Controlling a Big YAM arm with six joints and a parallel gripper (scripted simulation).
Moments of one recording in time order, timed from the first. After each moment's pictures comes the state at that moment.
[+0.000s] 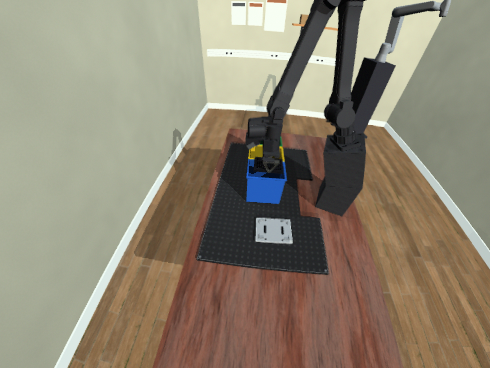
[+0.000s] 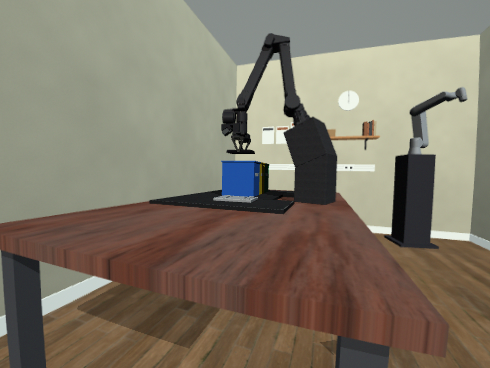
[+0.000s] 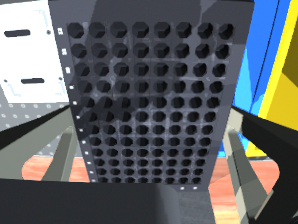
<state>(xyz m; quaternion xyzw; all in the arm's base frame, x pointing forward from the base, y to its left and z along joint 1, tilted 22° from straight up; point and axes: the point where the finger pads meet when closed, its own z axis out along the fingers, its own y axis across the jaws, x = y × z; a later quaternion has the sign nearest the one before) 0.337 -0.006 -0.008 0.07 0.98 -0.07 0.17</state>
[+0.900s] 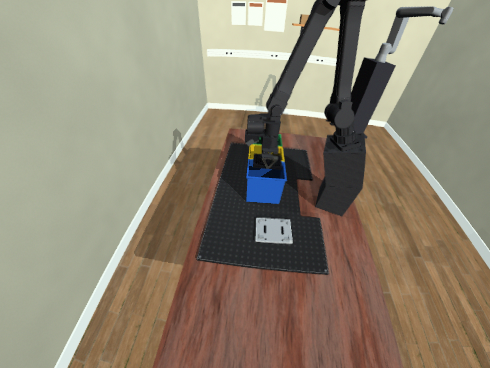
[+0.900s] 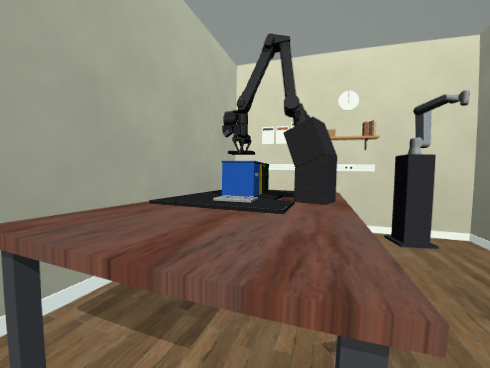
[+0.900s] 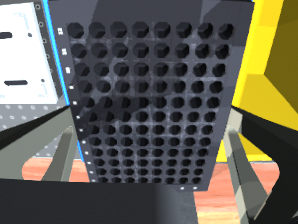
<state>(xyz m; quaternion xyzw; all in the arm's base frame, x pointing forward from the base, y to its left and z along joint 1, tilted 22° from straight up) 0.337 -0.033 -0.005 0.06 0.98 -0.08 0.17</state>
